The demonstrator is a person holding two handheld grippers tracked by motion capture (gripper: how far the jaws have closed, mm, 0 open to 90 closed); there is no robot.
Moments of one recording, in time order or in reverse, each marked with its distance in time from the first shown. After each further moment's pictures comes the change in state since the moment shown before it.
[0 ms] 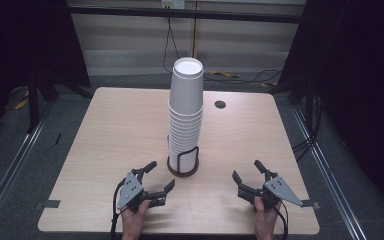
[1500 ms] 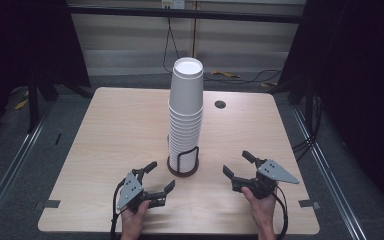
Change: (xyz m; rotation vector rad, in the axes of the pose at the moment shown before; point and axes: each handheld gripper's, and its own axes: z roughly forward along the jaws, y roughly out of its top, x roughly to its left) left arm 0.000 0.000 0.000 -0.004 -0.009 0.000; right arm 0.009 0.051 0.023 0.102 0.184 0.014
